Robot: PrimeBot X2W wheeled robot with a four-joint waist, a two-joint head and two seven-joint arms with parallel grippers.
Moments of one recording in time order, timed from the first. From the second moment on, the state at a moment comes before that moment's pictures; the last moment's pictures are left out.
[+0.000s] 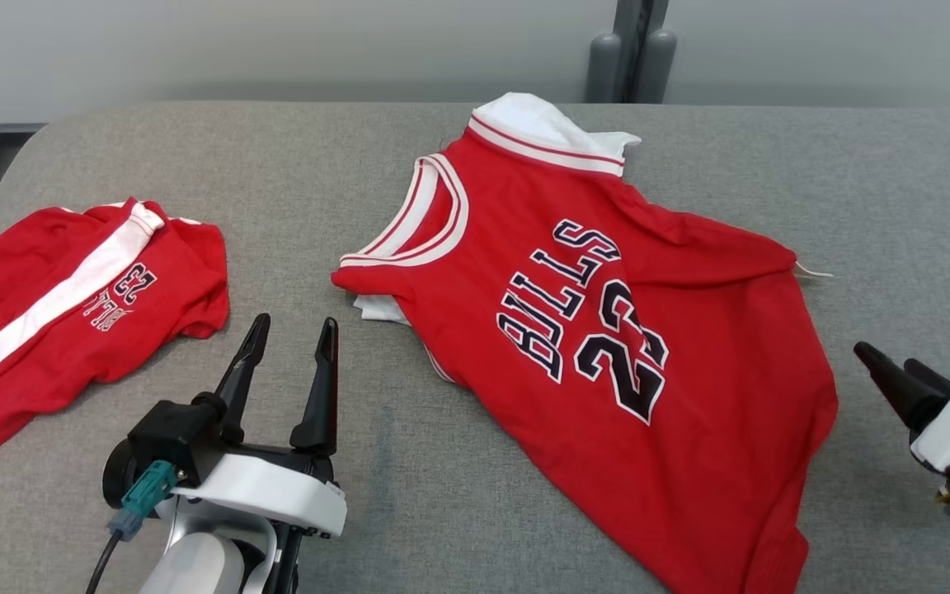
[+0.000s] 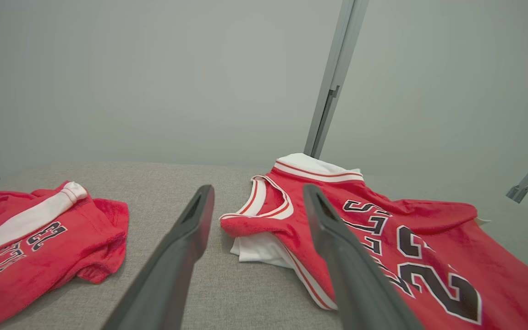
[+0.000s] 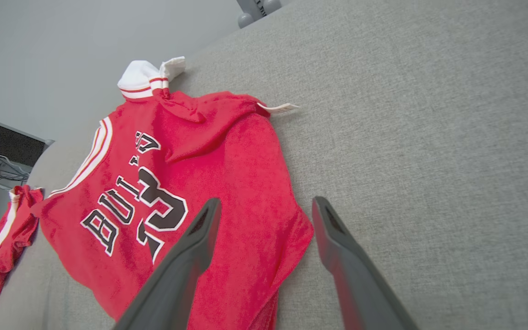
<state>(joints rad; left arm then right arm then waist) -0.16 0.22 -0.37 0.05 -0.48 0.15 -0.19 -0.20 -0.11 -0.27 0.00 0.58 0.13 0.78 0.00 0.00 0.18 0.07</state>
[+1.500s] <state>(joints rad) -0.30 0.18 -0.42 0.10 -0.48 0.11 -0.23 -0.79 -0.42 -0.20 0.60 0.45 0.13 0.57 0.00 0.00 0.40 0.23</state>
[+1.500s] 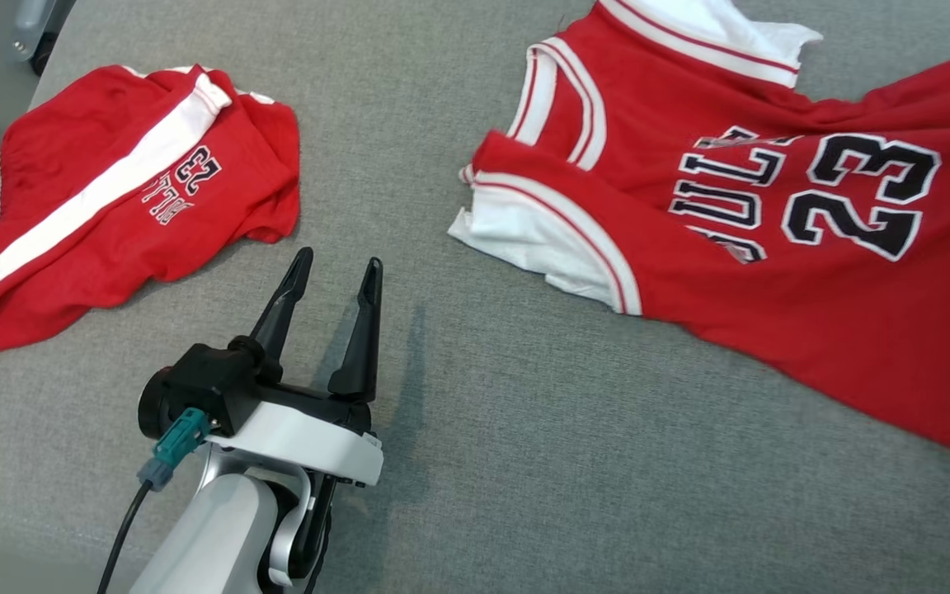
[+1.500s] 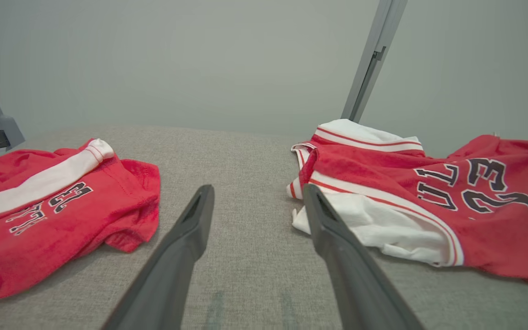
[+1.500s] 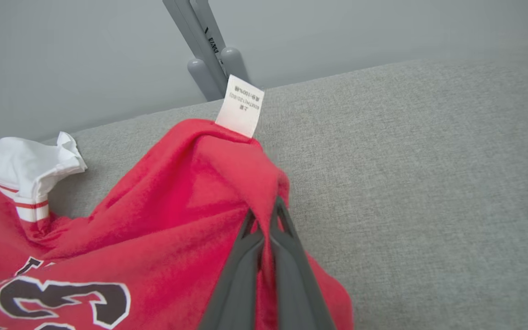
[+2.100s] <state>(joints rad) -0.29 0.18 -0.43 0.14 -0.49 0.12 -0.23 -0.84 -0.42 -0.12 0.79 0.40 0.13 0.21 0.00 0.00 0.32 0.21</state>
